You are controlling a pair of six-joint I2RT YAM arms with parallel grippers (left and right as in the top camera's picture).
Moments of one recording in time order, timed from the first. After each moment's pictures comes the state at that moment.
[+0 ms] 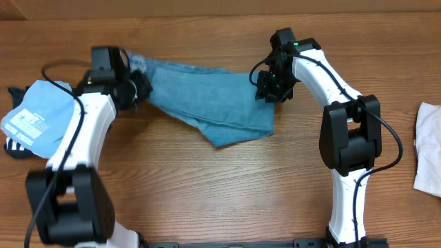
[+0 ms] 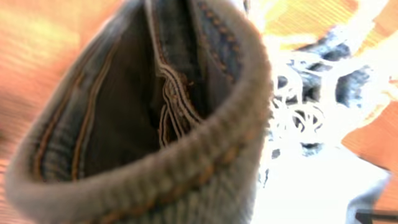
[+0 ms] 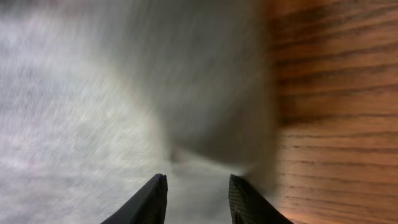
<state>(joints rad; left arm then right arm) 0.03 1.70 1.32 -0.60 0.18 -0.46 0.24 2.29 1.86 -1.07 -0.31 0.34</state>
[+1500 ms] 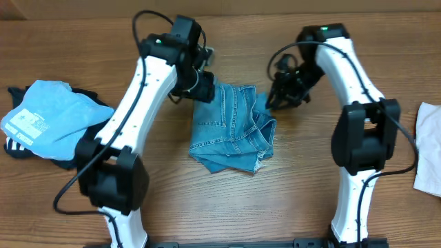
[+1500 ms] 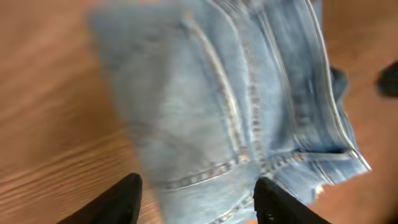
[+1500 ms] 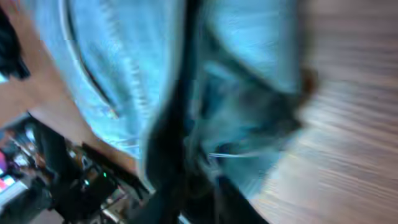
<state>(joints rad) -0.33 1.99 1.84 -1.20 0.24 -0.04 0.17 2.27 1.99 -1.54 -0.59 0.02</state>
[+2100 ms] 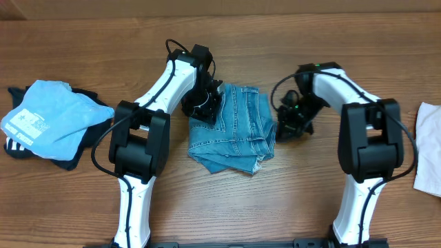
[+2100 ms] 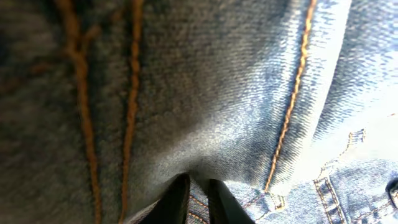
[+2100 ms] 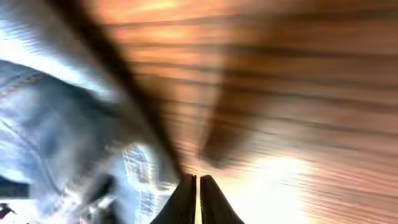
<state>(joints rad) -0.34 2.30 1.82 -1.19 0.34 0.01 0.10 2.17 1.49 -1.23 -0.47 0.14</state>
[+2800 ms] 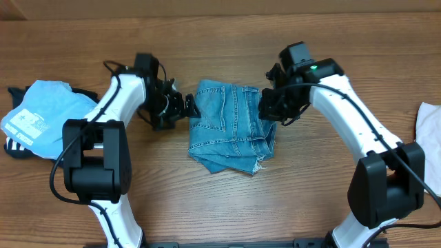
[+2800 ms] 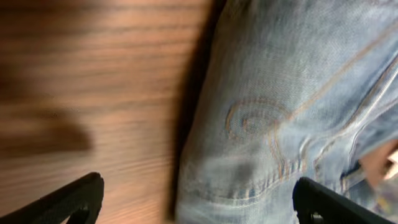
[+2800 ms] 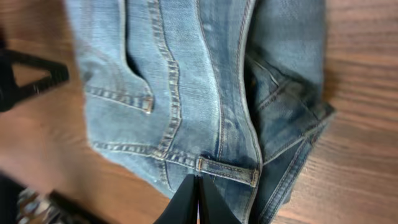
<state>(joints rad) -0.08 2.04 1.42 -0.92 0.54 -0.23 0.30 1.84 1.48 -1.05 -0.40 0.34</state>
